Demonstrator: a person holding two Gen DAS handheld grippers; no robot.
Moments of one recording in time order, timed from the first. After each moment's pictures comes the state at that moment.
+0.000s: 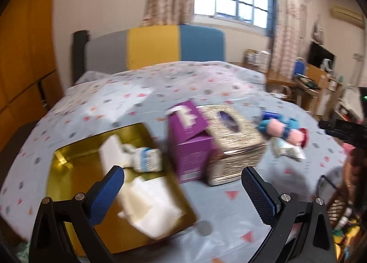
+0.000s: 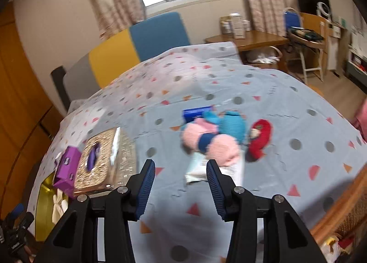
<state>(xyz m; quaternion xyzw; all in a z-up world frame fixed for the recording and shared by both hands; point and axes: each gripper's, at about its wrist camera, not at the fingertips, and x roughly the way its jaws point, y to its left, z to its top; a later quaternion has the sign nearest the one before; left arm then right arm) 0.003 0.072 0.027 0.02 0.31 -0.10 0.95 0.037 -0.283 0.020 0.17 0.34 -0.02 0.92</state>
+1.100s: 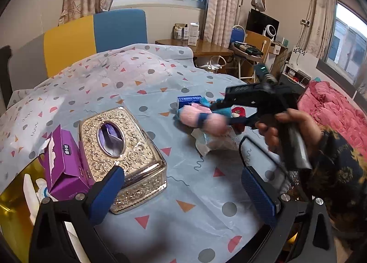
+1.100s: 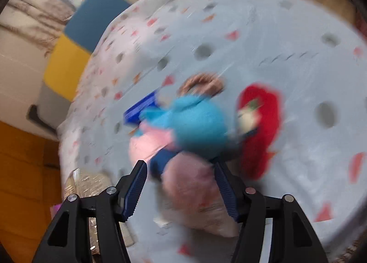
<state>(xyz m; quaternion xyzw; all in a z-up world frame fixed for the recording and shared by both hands) 0.050 -0.073 0.033 0.07 0.37 -0.28 0.89 0.169 -0.377 -0.073 0.39 0.47 0.00 0.79</state>
